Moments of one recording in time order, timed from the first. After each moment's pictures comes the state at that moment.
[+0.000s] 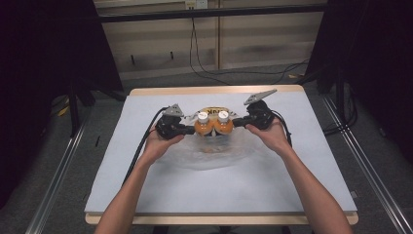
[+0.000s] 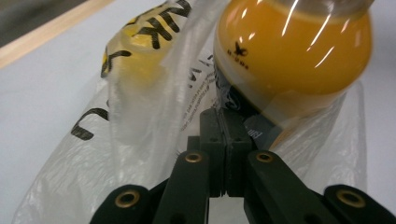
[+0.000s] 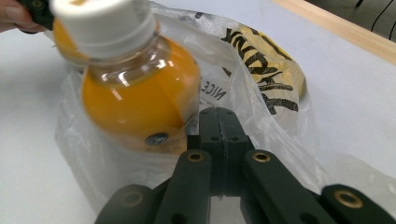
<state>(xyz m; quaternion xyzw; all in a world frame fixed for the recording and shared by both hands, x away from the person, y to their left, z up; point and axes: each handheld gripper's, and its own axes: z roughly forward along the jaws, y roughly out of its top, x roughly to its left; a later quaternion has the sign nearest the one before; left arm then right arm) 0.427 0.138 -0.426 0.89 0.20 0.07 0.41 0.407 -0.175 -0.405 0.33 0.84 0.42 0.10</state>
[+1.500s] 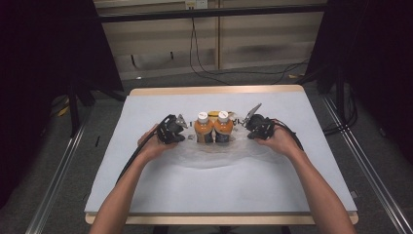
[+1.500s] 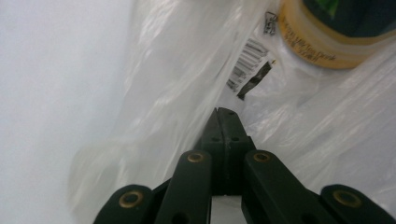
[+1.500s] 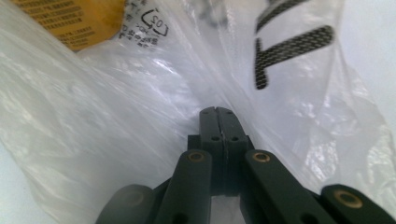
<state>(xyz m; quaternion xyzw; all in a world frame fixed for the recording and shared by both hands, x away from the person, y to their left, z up) 0.444 0.144 -0.461 0.96 0.17 0.12 0.21 0.415 -0.191 -0.461 0.31 0.93 0.18 0.13</state>
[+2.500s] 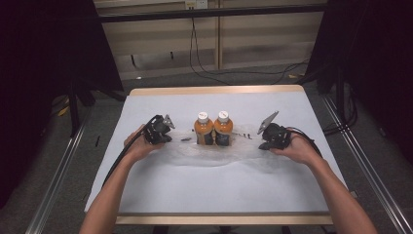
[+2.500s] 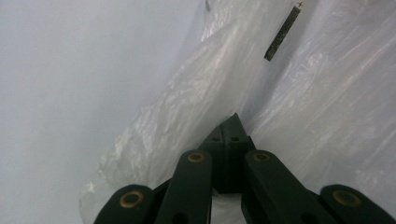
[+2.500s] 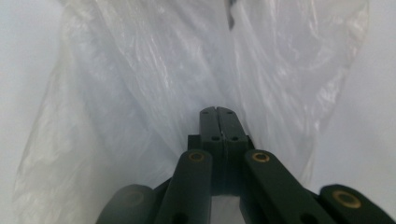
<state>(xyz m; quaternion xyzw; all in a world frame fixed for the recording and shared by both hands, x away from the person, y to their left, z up) 0.444 0.180 -0.459 0.96 0.19 0.13 0.18 0.375 -0.228 -0.457 0.27 0.94 0.19 0.08</state>
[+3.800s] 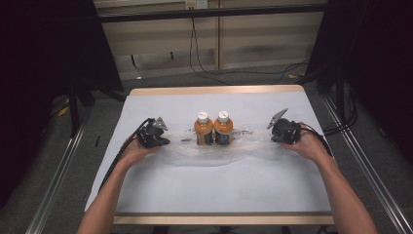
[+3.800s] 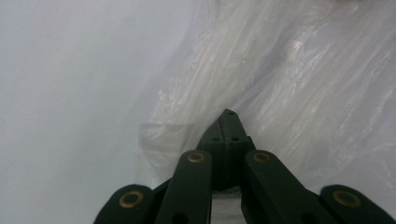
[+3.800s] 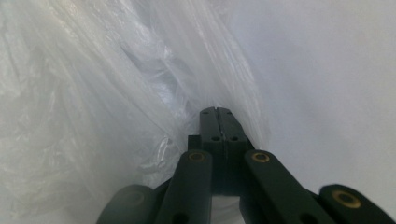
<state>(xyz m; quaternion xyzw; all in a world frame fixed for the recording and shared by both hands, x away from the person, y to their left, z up) 0.432 0.204 -0.465 0.94 0.22 0.10 0.26 0.387 -0.259 -0.460 0.31 0.92 0.15 0.17</state>
